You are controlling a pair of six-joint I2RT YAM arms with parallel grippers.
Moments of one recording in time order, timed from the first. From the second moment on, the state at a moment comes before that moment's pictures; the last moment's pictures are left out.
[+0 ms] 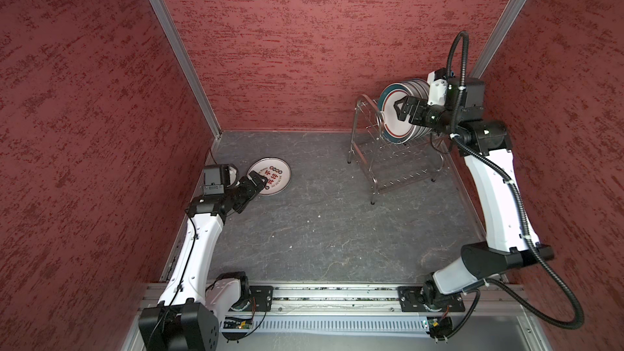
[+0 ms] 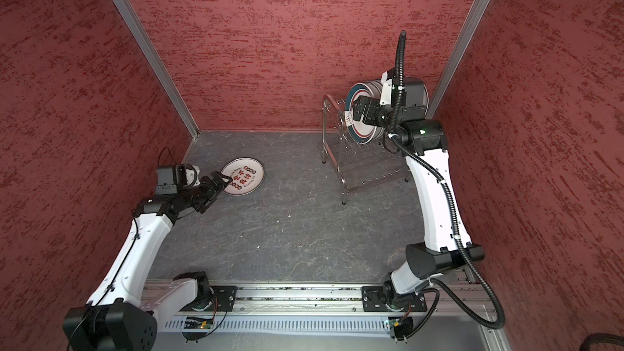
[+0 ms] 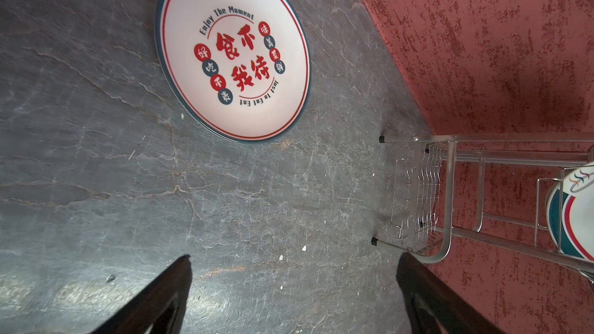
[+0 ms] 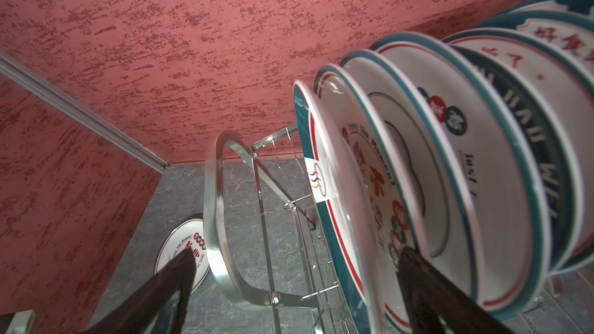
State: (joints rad) left arm 0.09 1.03 0.90 -0.70 0.40 -0.71; right arm 0.17 1.58 2.10 -0.94 -0.12 0.32
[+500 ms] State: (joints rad) left arm 0.03 1.06 0.91 -0.70 0.36 -0.72; right arm 0.16 1.63 2.14 -0.98 -0.12 0.29
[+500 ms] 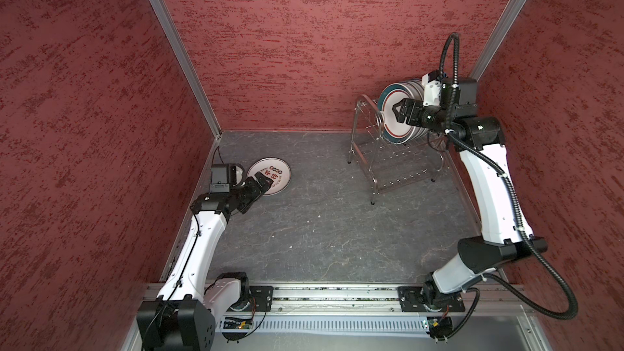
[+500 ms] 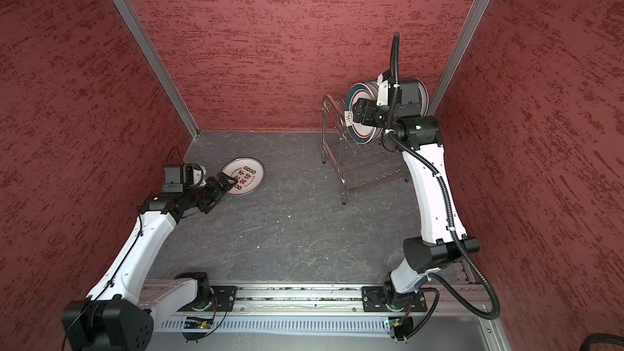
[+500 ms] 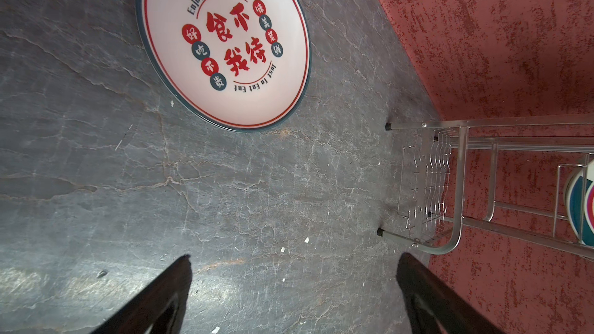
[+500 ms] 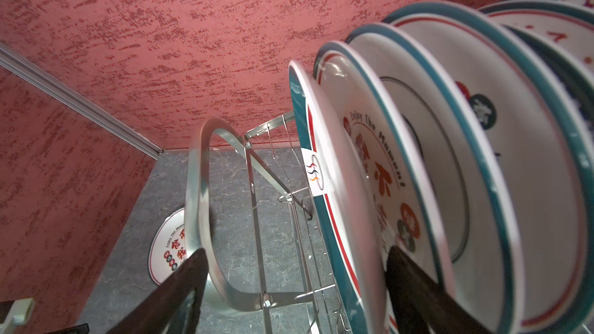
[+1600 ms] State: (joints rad) left arm -0.13 1.10 0.99 -0.74 0.11 -0.76; right arm 0.16 1.58 1.97 -0.92 -0.01 0.18
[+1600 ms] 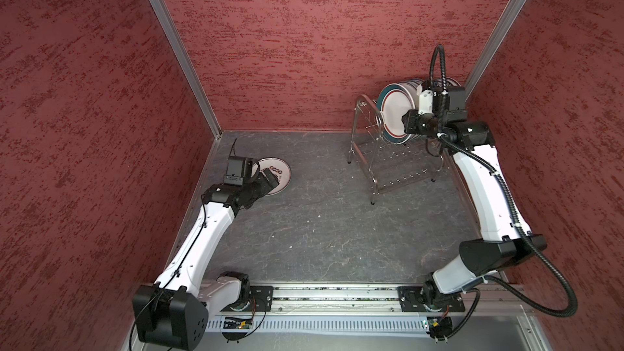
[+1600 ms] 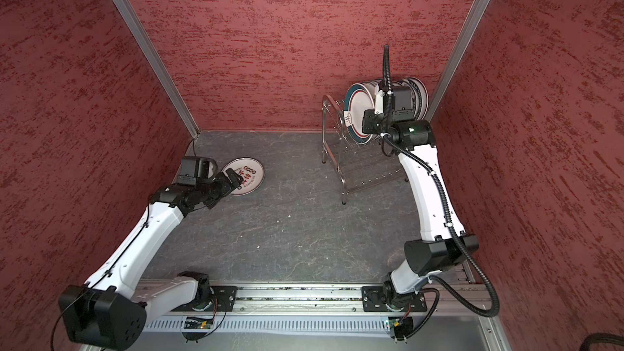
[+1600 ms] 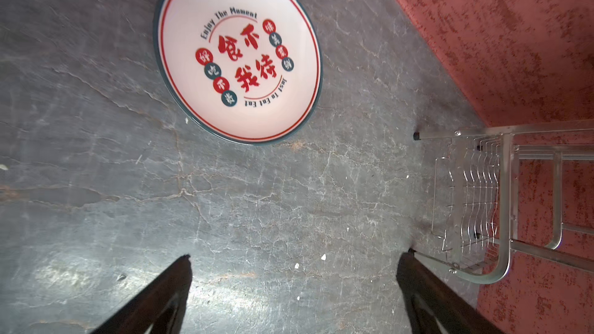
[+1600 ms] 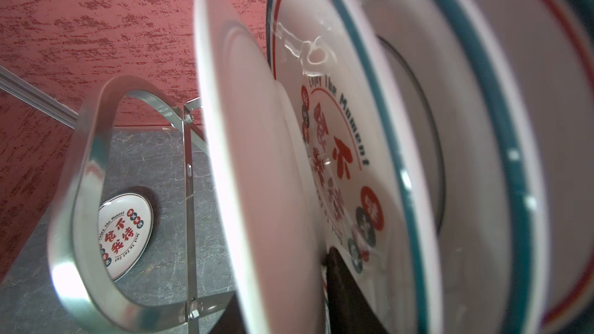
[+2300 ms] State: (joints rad) left arm -0.08 1.03 0.96 -0.75 0.08 -0.77; right arm 0.16 1.56 1.94 -0.88 0.00 0.13
